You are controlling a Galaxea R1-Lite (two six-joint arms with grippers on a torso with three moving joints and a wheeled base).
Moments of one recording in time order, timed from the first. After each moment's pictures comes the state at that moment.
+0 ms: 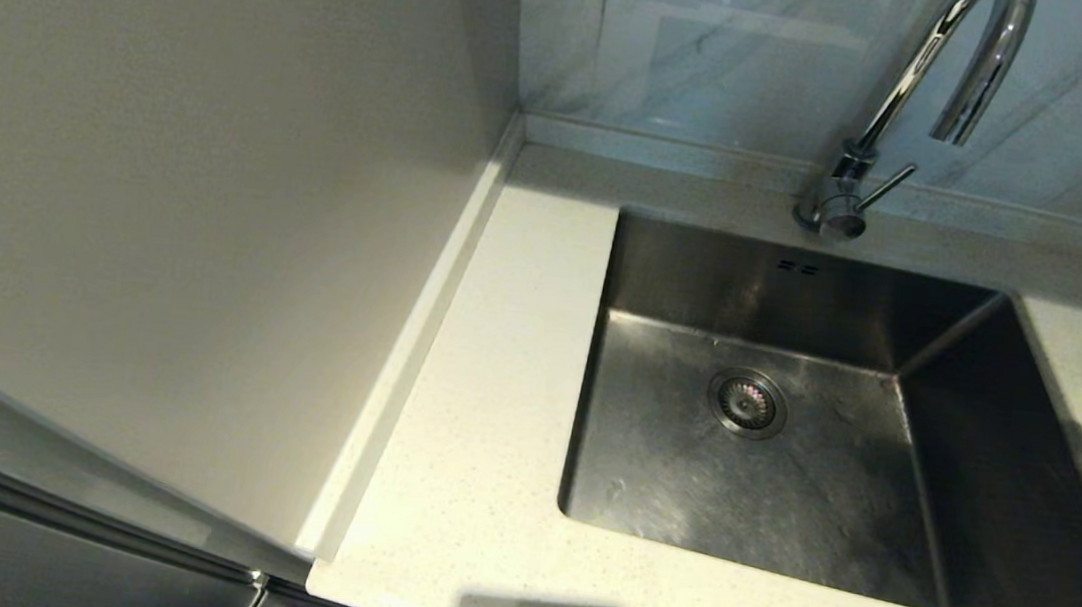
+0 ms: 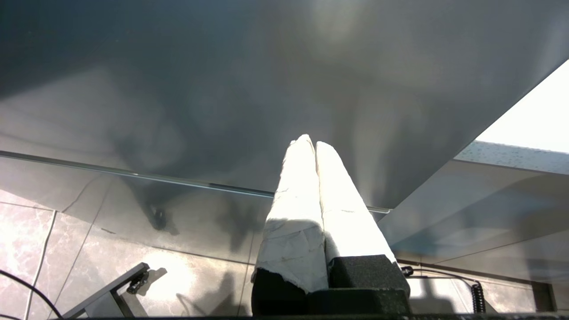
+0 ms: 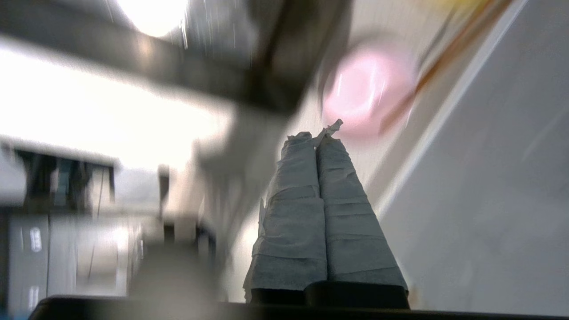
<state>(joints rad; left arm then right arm) 0.00 0.00 0.00 0.00 0.02 -0.03 -0.24 1.45 -1.97 1.41 -0.08 -0.41</state>
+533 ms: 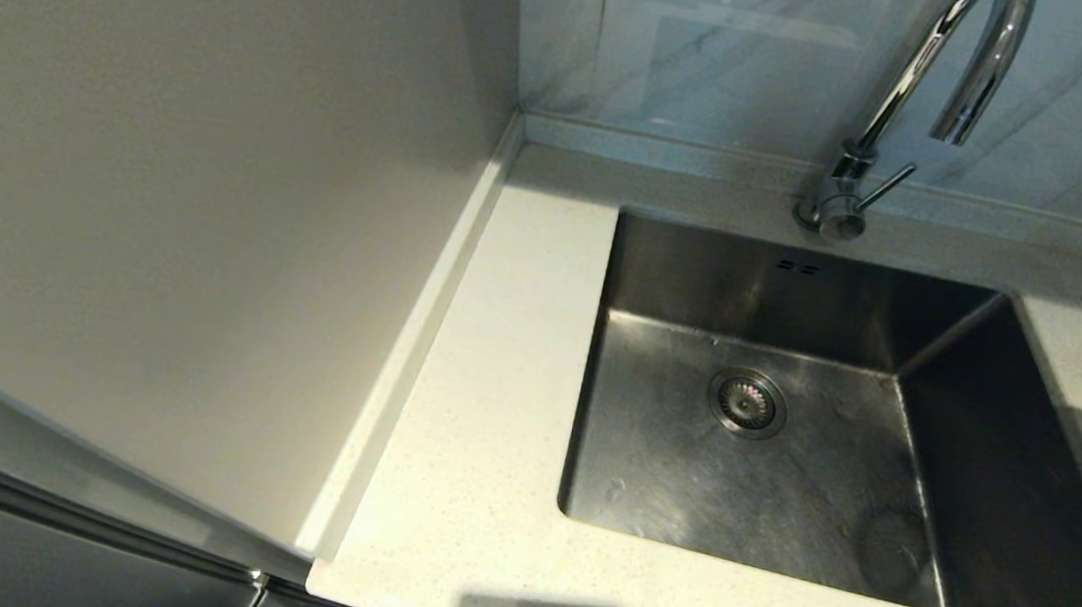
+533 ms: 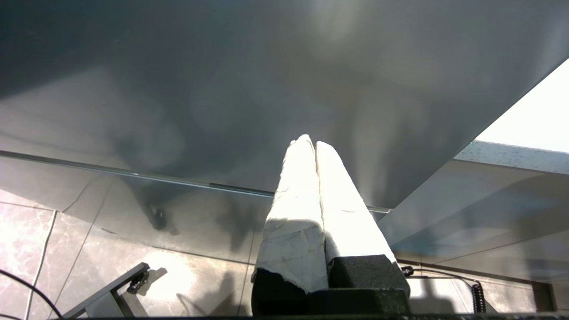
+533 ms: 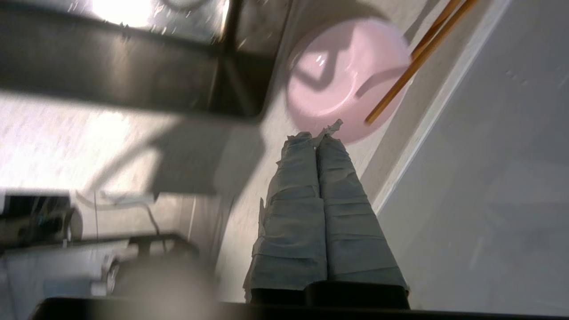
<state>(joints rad) 0.00 0.00 0.00 0.00 0.02 -0.03 -0.42 1.50 -1.67 1.12 -0.09 -0.46</state>
